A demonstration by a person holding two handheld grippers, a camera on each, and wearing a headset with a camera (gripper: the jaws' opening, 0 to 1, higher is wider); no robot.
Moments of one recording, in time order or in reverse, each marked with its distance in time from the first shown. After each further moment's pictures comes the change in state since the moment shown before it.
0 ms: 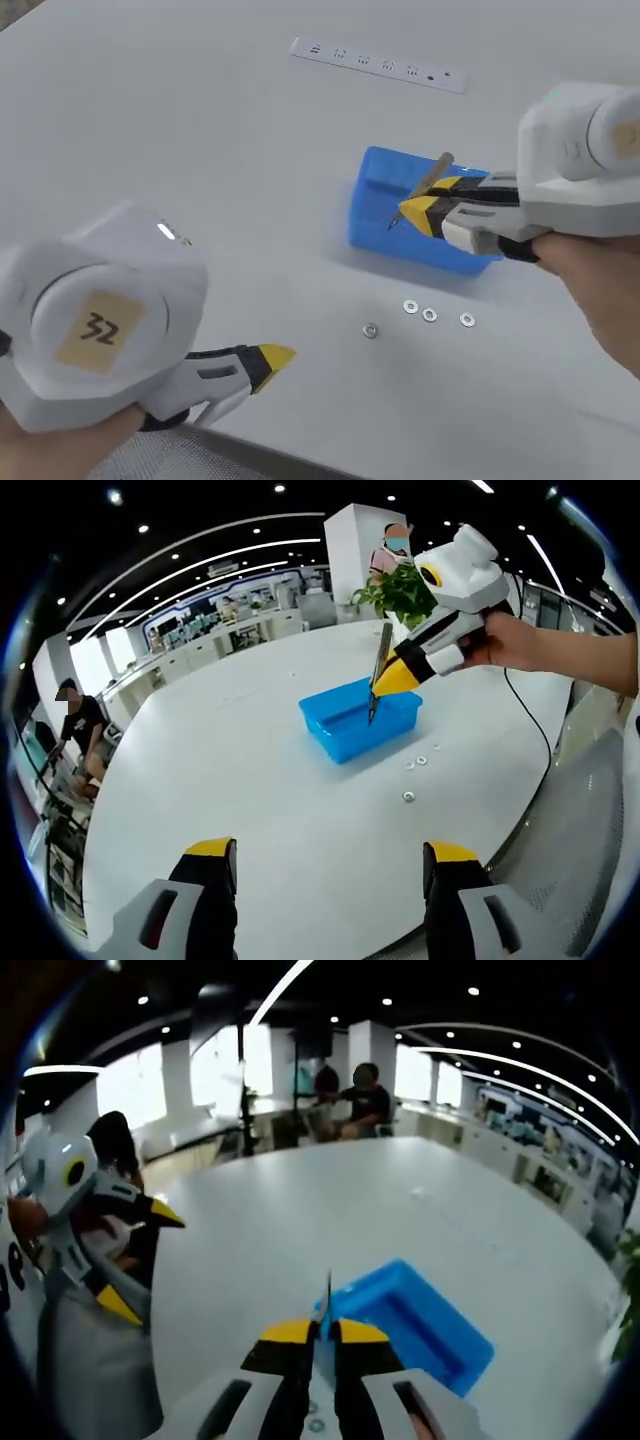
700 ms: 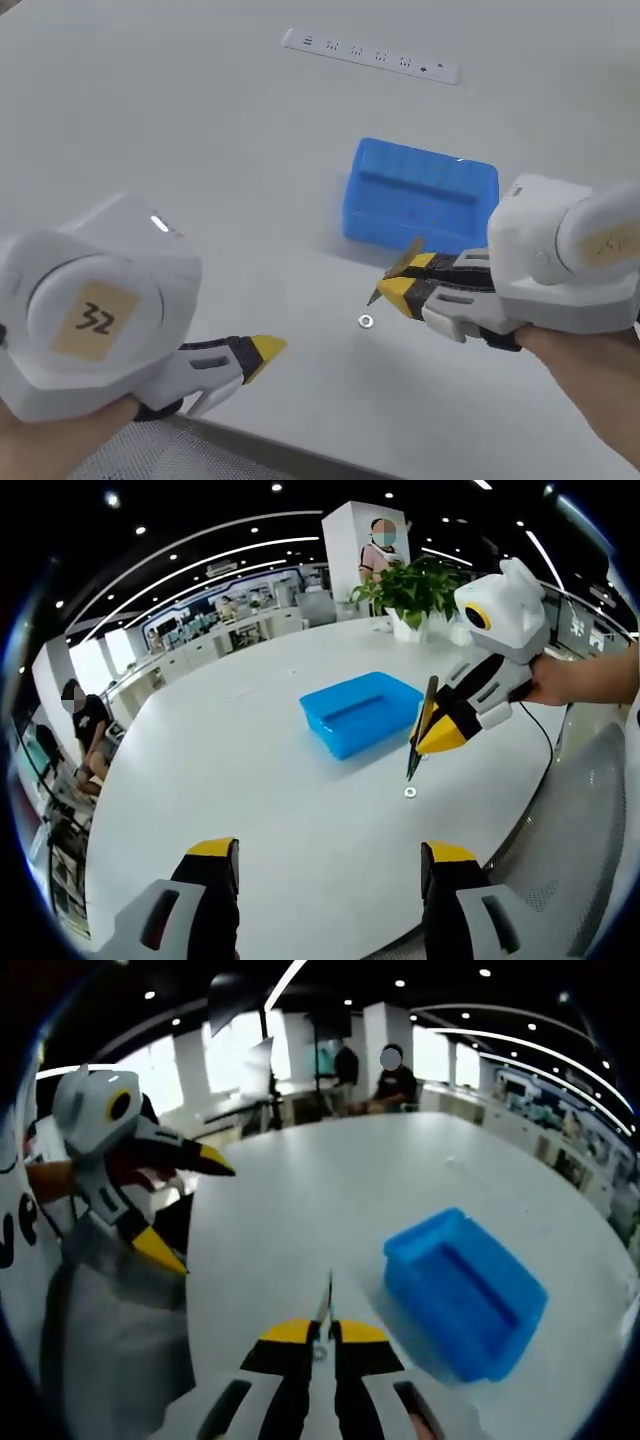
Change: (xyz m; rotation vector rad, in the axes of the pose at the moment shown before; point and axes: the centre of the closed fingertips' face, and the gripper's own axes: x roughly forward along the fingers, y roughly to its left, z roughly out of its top) left arm -0.001 0.001 -0.003 0.011 0.010 0.006; right arm 0.006 0.055 -0.048 0.015 0.072 0.099
